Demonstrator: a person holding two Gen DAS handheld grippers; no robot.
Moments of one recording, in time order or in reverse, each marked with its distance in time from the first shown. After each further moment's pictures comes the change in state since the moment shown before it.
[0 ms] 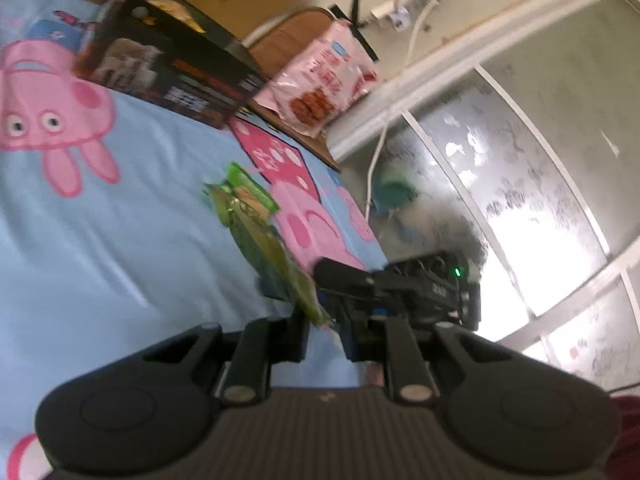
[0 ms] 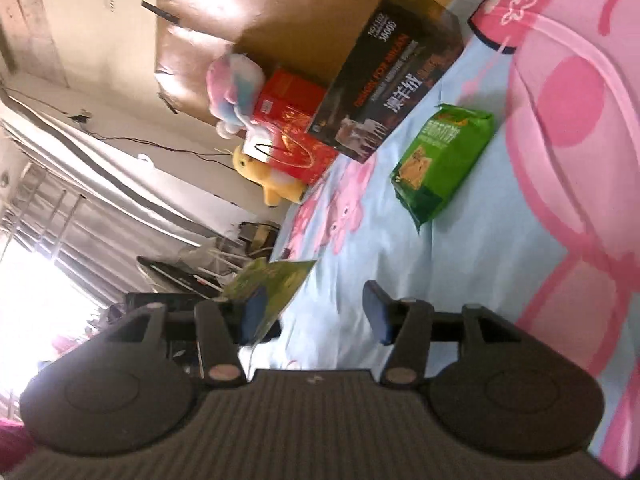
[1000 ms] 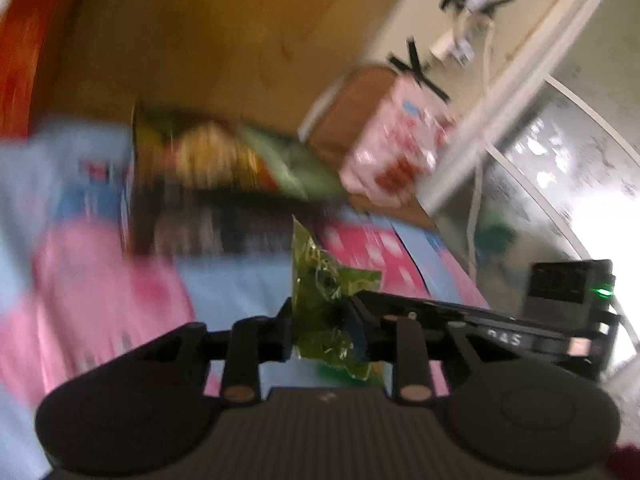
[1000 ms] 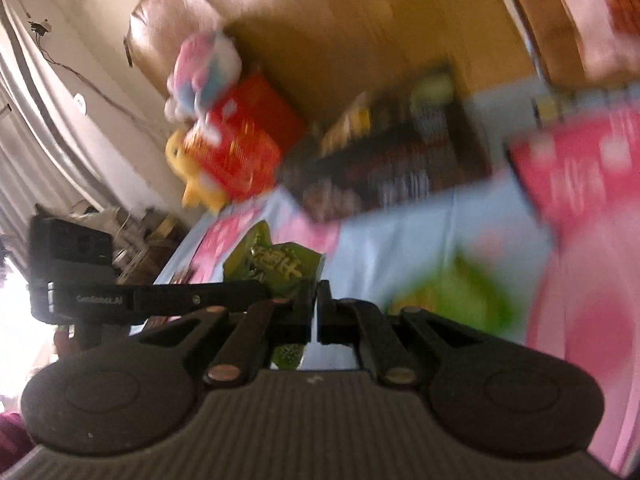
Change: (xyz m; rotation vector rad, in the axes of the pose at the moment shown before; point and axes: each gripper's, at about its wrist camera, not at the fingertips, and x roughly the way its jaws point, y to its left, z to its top) left arm 0.012 0.004 0.127 0.148 -0.107 0.350; right arm 0.052 0.064 0.074 -0.416 -0.099 -0.356
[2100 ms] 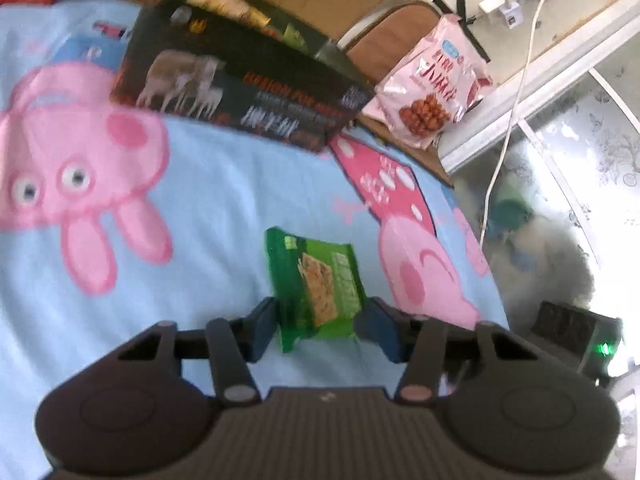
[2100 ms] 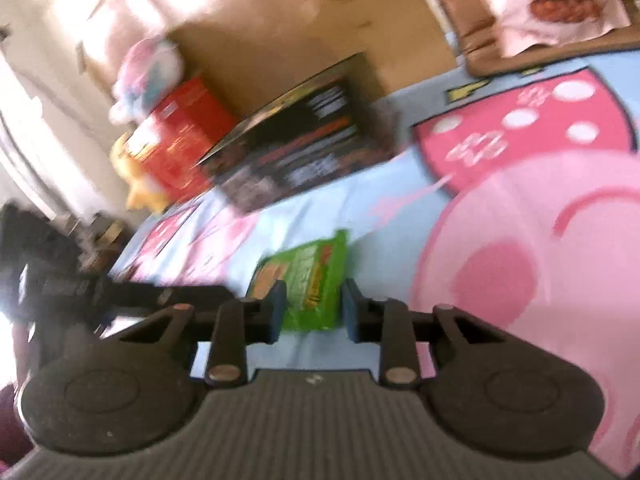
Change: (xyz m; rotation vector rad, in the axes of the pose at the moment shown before) left arm 0.029 -0.009 -0.081 -0.204 0.163 -0.003; right arm -0.026 -0.021 -0.069 0.047 0.047 -0.105
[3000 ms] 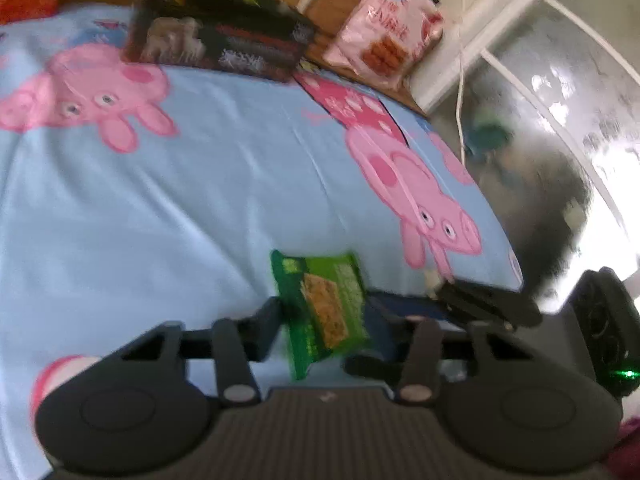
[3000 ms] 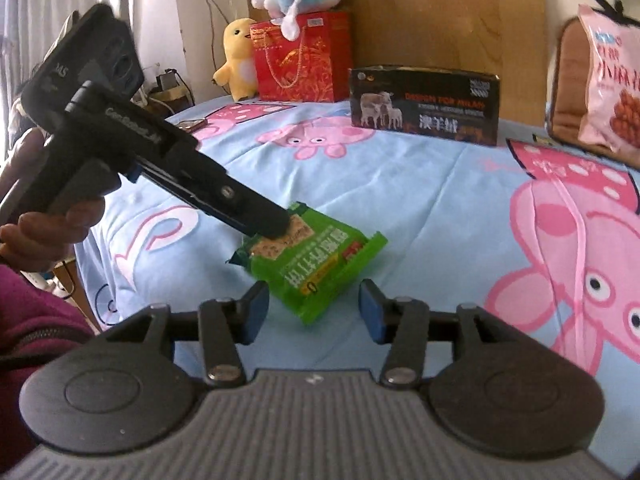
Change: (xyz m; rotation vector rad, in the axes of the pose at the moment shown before) left arm -0.047 -0.030 -0.085 0.172 0.055 0.036; right arm -0.040 0.077 -0.097 -0.514 0.033 -0.060
